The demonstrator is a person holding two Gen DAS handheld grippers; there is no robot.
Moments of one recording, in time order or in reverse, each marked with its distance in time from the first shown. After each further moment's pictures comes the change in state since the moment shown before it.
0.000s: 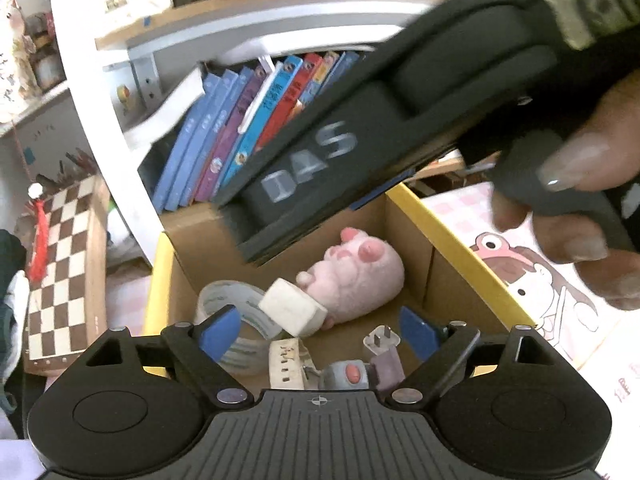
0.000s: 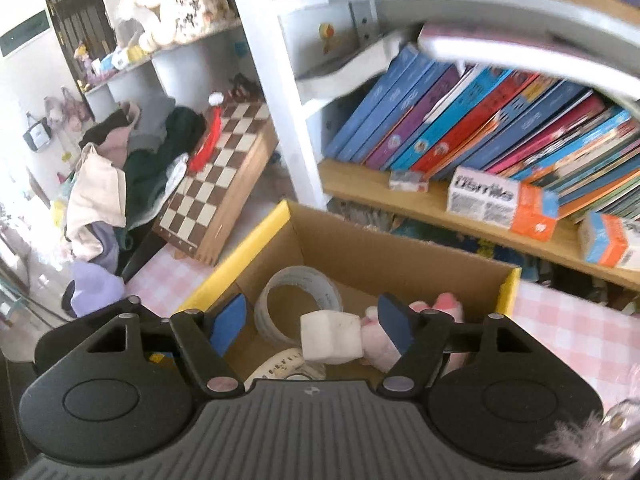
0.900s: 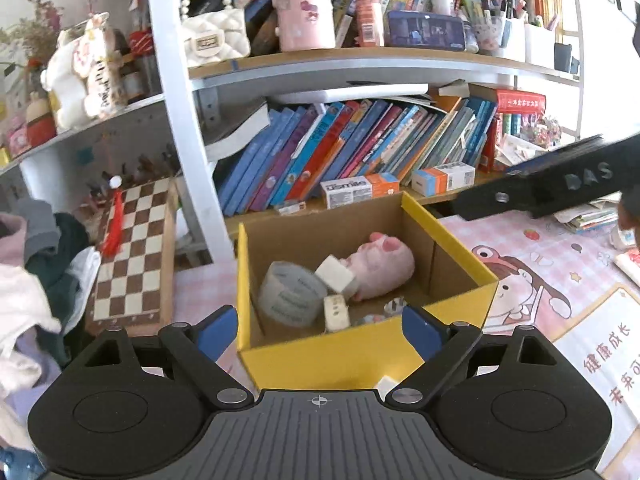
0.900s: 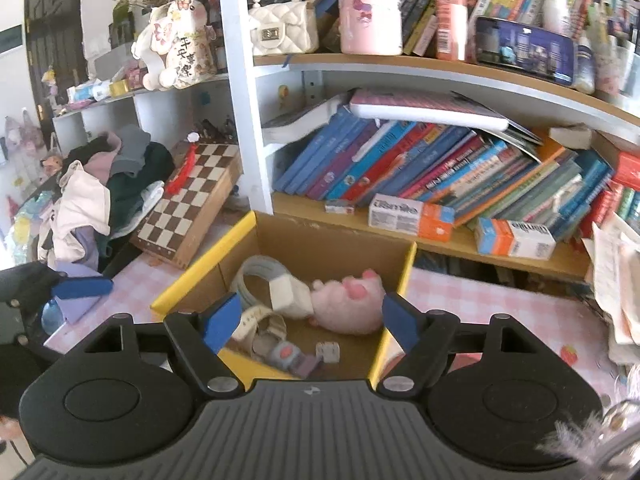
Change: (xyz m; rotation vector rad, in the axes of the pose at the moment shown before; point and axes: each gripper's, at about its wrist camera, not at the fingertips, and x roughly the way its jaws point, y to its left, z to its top) left arm -0.107 0.025 -0.051 -0.069 -0.090 0.052; right arm -0.117 0.041 -0.083 -0.006 -0.159 -0.227
